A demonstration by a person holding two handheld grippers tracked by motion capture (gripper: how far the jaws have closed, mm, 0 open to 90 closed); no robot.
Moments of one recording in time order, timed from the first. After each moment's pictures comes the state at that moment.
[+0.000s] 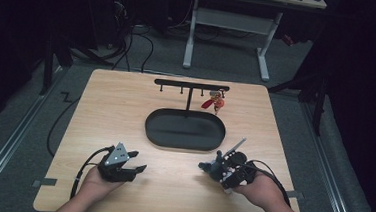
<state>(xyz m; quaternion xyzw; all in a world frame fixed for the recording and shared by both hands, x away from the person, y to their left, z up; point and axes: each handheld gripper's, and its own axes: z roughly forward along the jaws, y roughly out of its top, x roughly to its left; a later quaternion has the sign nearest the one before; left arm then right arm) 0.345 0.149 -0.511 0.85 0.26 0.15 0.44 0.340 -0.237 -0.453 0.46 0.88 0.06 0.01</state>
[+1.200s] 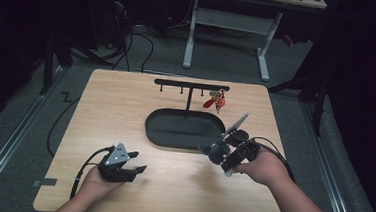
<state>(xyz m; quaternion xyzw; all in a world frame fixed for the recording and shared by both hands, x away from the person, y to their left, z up) 0.346 0.149 -0.512 0.85 0.26 0.14 0.44 0.375 -0.227 -0.390 0.48 0.88 0.06 -0.01</state>
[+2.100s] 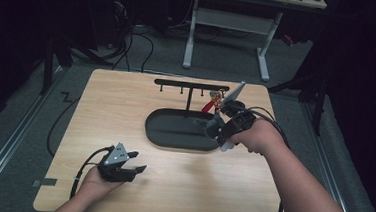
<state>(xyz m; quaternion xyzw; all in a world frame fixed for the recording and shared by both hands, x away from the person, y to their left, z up) 0.346 0.151 -0.512 0.85 0.26 0.14 0.44 0.430 -0.207 -0.339 0.50 0.86 0.06 -0.02</state>
